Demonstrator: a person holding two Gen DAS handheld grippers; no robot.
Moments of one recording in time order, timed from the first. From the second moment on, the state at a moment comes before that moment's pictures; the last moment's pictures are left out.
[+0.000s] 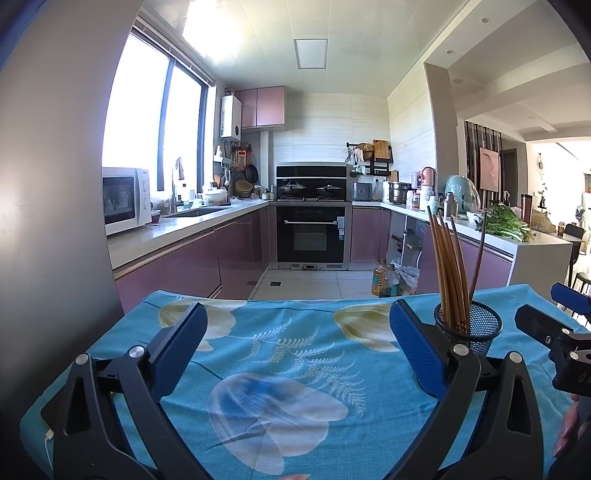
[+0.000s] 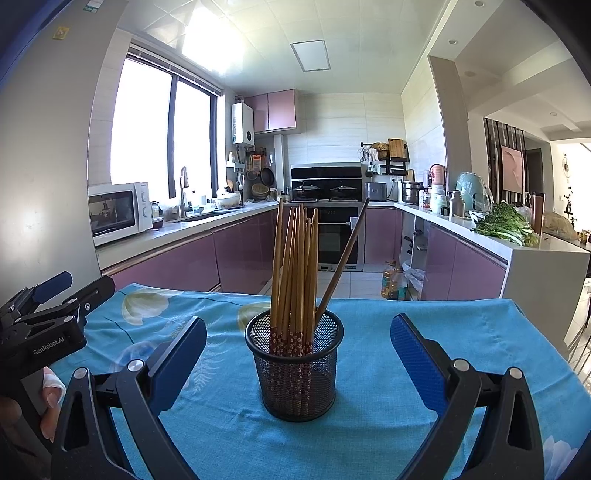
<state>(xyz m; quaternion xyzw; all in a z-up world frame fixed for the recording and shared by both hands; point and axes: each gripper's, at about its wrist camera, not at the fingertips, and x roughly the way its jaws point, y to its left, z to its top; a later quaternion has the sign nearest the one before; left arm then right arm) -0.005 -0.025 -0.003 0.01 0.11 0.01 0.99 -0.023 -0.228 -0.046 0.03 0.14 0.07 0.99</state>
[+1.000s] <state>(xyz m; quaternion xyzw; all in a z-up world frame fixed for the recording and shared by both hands) -0.005 -0.024 -0.004 0.01 0.11 0.01 0.99 -0.023 -0.225 -0.045 0.03 0.13 0.07 0.99</state>
